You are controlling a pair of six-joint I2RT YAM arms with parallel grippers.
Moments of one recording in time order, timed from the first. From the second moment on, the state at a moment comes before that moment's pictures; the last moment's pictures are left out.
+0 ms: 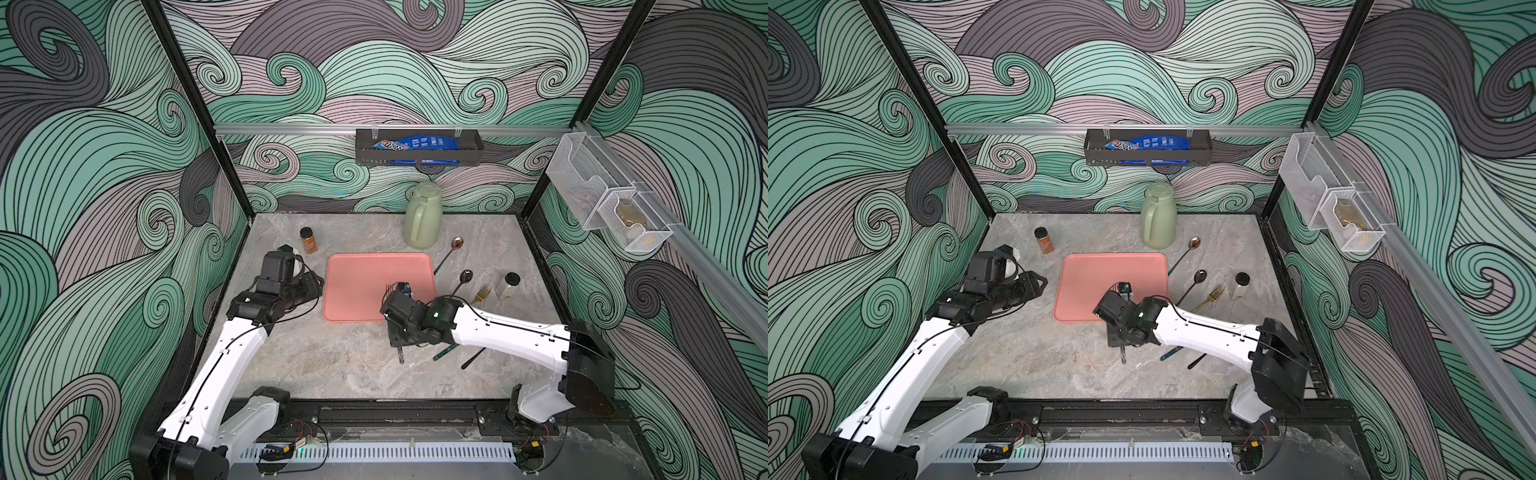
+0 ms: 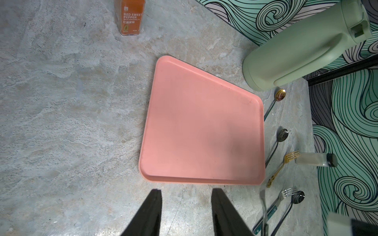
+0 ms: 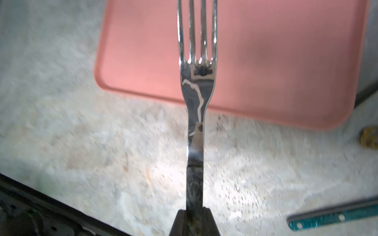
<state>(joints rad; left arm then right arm) -0.19 0.99 0.93 -0.72 0.14 -0.53 1.03 1.59 1.25 -0.79 0.14 0.87</state>
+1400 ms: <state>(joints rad) -0.26 1.04 0.80 -0.61 0.17 -0.58 0.80 2.14 1.90 -0.80 0.00 0.55</state>
